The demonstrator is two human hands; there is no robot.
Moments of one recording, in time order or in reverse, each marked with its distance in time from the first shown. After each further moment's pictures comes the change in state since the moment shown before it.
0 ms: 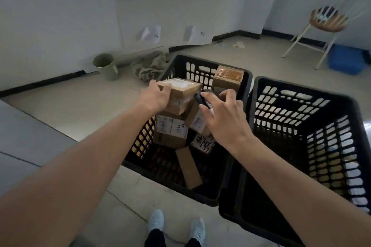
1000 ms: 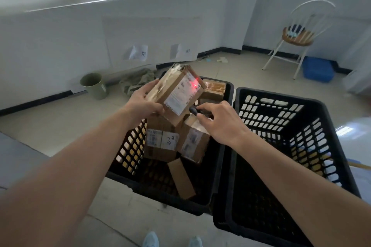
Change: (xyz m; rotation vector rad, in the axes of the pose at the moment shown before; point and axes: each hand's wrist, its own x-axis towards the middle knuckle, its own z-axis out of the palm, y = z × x) left_hand -0.007 0.003 -0.022 -0.639 -0.305 0.211; right_hand 0.003 0.023 -0.029 0.210 -0.094 0.039
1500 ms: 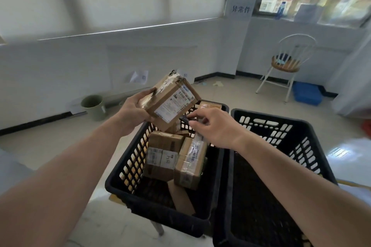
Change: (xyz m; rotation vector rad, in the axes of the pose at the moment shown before) left_hand -0.018 0.032 -0.031 -0.076 -0.022 0.155; right_hand -0.024 -0.053 -0.053 0.102 -0.072 -0.205
